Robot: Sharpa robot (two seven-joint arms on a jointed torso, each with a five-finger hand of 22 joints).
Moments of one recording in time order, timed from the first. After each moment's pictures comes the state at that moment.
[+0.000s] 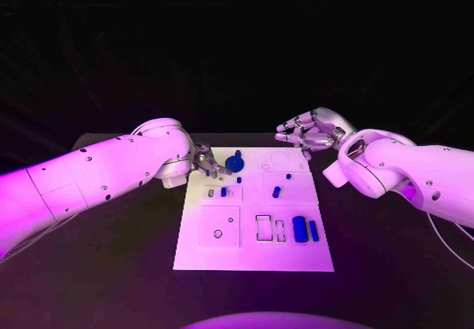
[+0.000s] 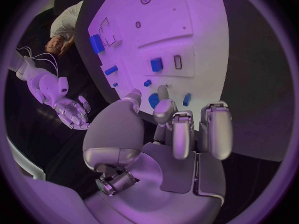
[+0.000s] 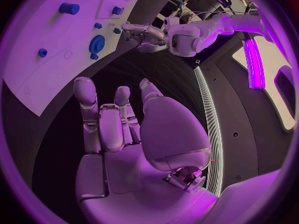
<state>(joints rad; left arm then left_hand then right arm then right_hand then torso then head) 1.27 -0.59 0.05 1.33 -1.12 0.19 -0.67 1.00 -0.08 0.13 0.29 0.05 0.89 0.04 0.66 0.68 1.31 -0.03 1.20 1.08 1.47 -0.09 1.57 1.31 0.03 1.47 0.02 1.45 1.31 1.27 -0.89 -0.03 1.57 -0.76 -0.40 0.02 1.29 -0.01 0.02 0.17 0.23 0.91 0.16 0.12 0.07 1.03 0.08 0.92 0.84 1.46 0.00 1.32 1.19 0.15 1.15 0.10 1.08 0.65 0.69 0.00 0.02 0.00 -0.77</state>
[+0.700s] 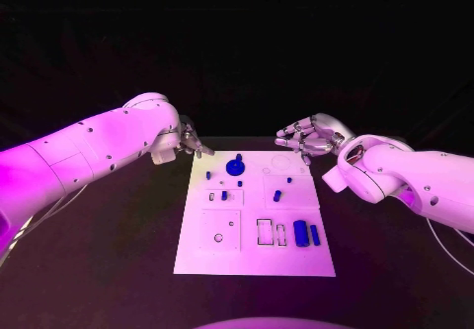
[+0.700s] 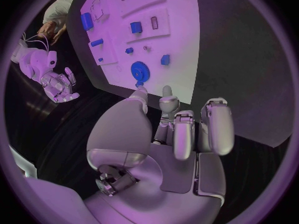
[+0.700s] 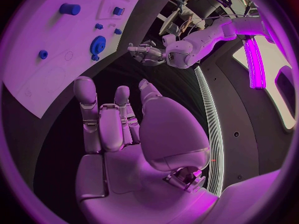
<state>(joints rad) 1.36 -0.51 0.05 1.05 -1.10 0.26 -0.64 1.15 -0.01 0.05 0.29 0.06 0.88 0.08 0.57 0.58 1.21 0.02 1.11 0.98 1.47 -0.05 1.57 1.31 0.05 1.45 0.06 1.39 1.31 1.27 -0.88 -0.03 1.56 -0.75 -0.40 0.02 1.30 0.01 0.01 0.17 0.26 0.91 0.17 0.12 0.07 1.02 0.08 0.91 0.84 1.46 0.00 1.32 1.19 0.15 1.15 0.10 1.07 0.65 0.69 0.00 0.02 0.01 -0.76</state>
